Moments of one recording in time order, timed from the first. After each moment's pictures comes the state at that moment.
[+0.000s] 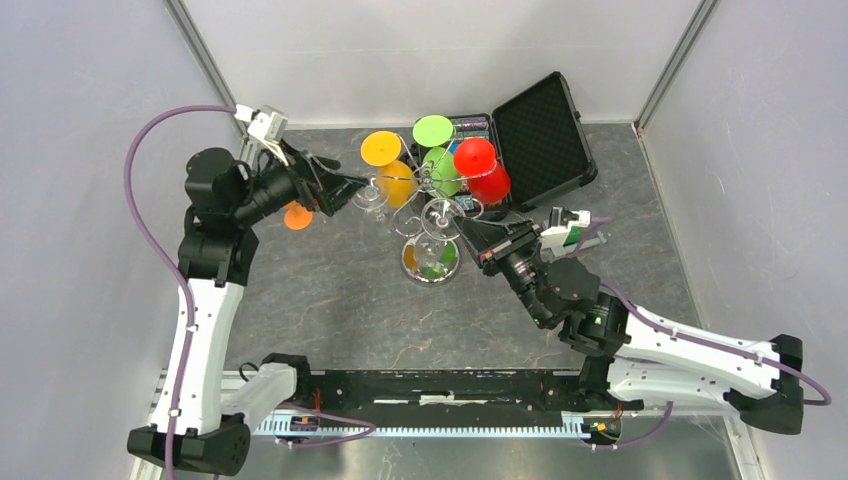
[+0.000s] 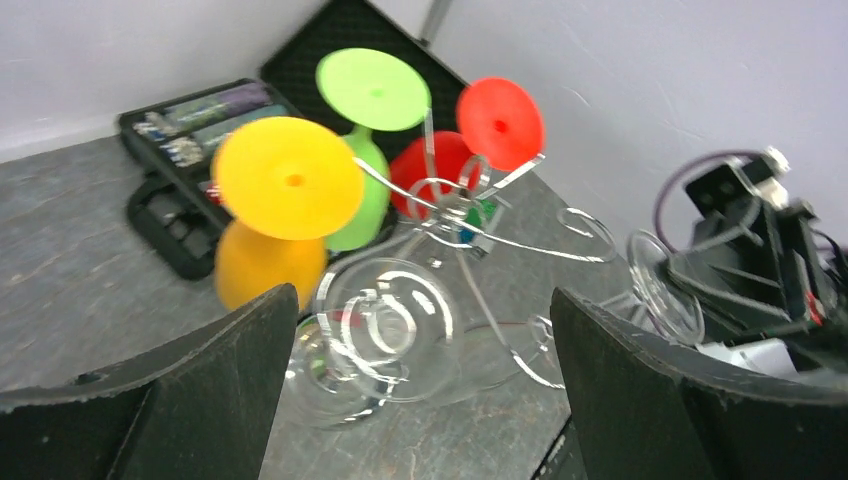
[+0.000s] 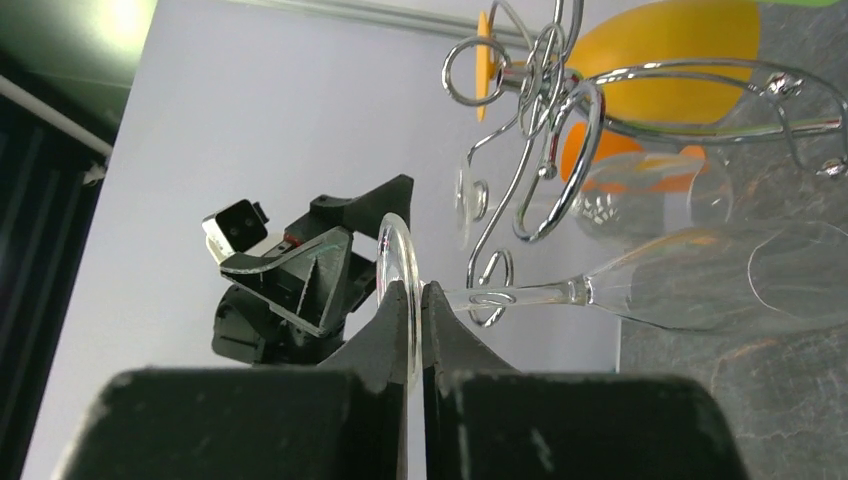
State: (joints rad) left arm -0.07 0.98 1.29 -0.40 0.74 -0.32; right arm 1.20 0.90 0.81 0.22 0.72 1.36
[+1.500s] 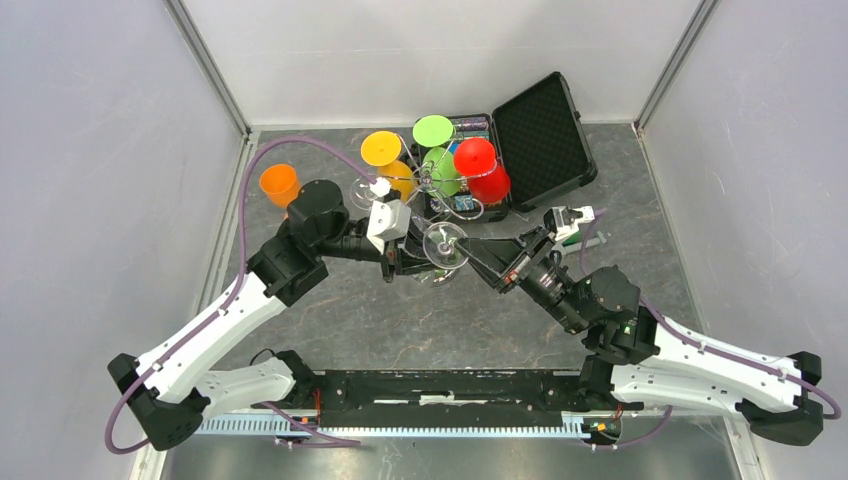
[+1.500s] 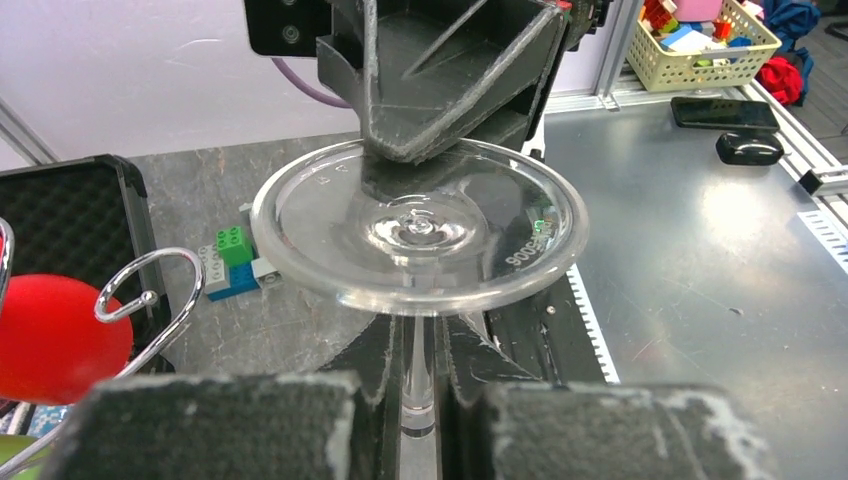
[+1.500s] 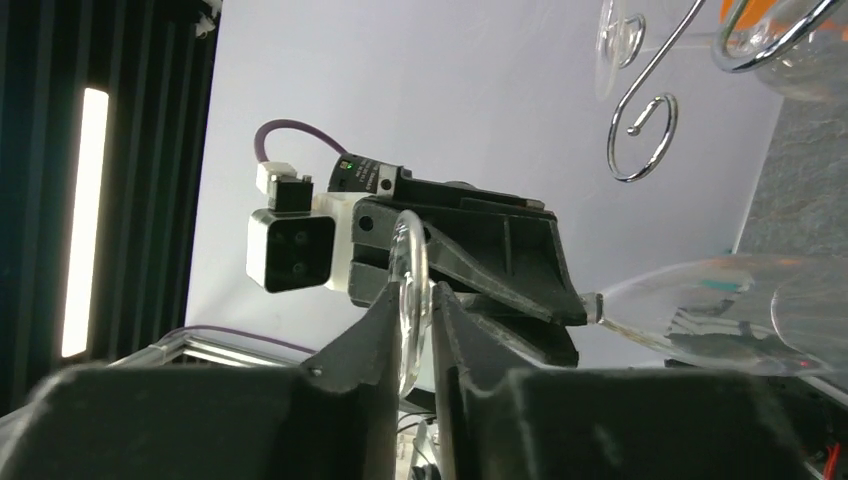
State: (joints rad) left arm -0.77 1.03 1.12 -0.15 0.90 0.13; right arm 1.20 0.73 0.76 0.23 0.36 1.43
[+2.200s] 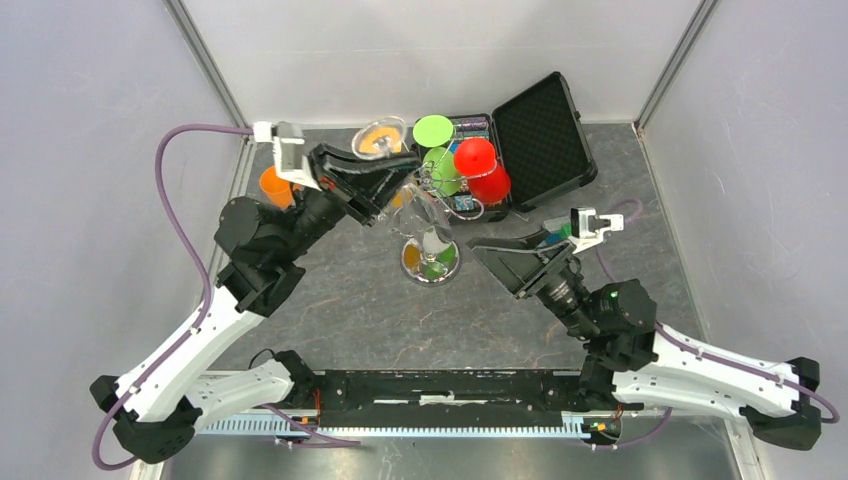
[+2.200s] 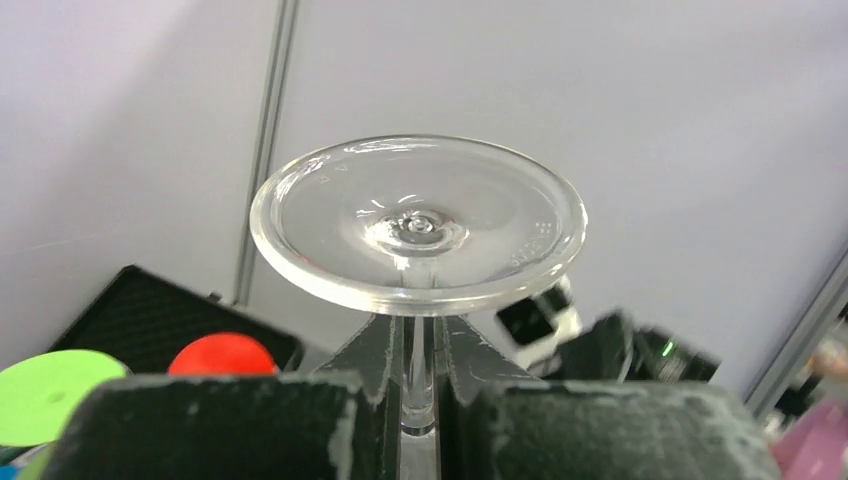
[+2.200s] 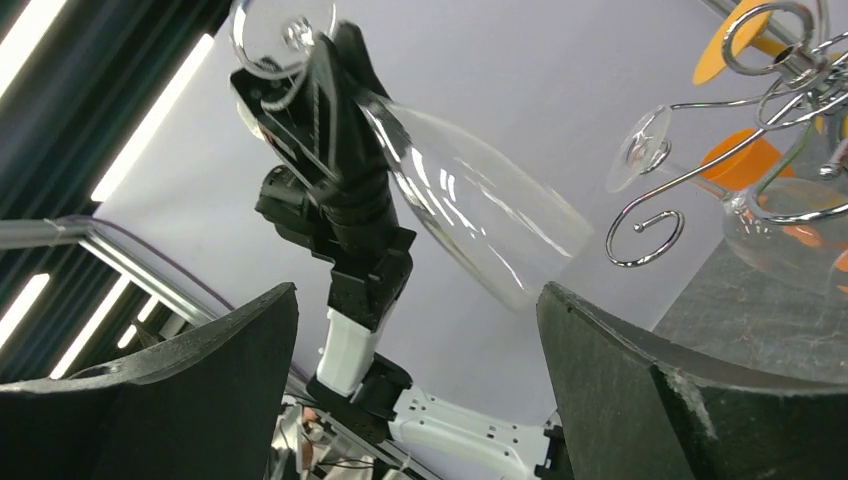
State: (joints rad) left arm -0.77 0.94 1.17 0.27 0.27 -0.39; right arm 1.20 0.65 0.65 0.47 0.32 0.95
